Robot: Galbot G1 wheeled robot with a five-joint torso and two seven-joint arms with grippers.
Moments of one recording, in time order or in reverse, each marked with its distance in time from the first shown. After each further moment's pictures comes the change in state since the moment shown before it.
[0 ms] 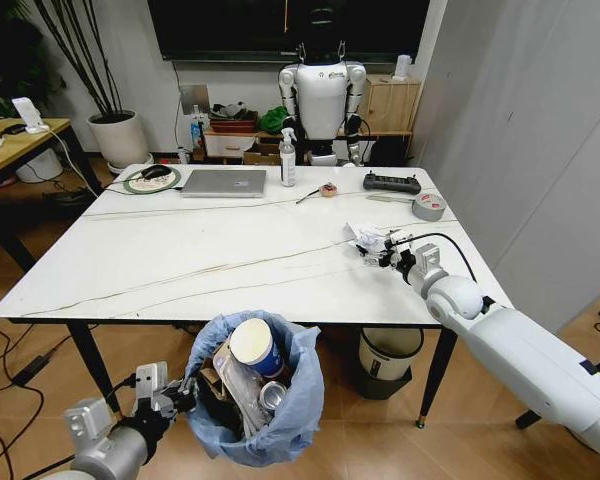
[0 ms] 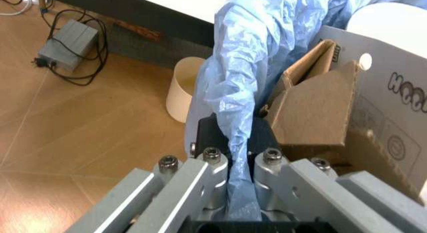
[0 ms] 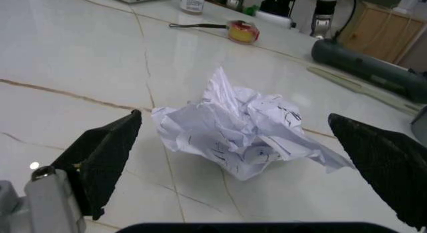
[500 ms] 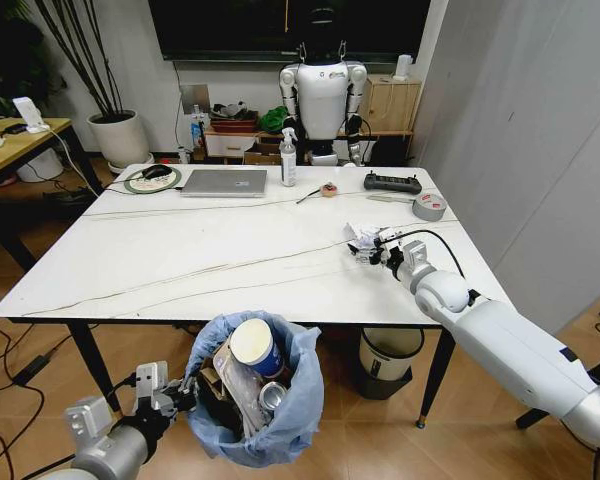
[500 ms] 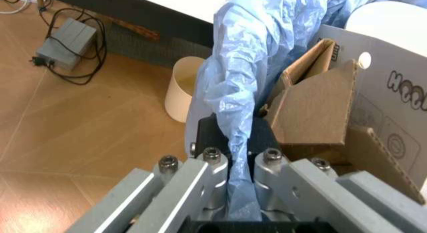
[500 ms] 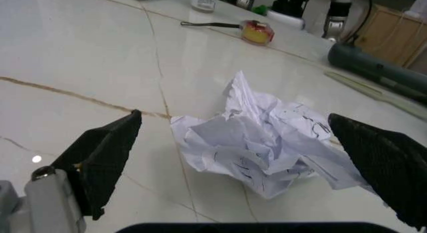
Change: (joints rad) left arm -0.005 0.000 0.002 0.001 -0.008 0.002 -0.003; right arm 0.058 0.041 -0.066 -0.058 -0.017 0.007 -0.004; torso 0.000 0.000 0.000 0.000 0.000
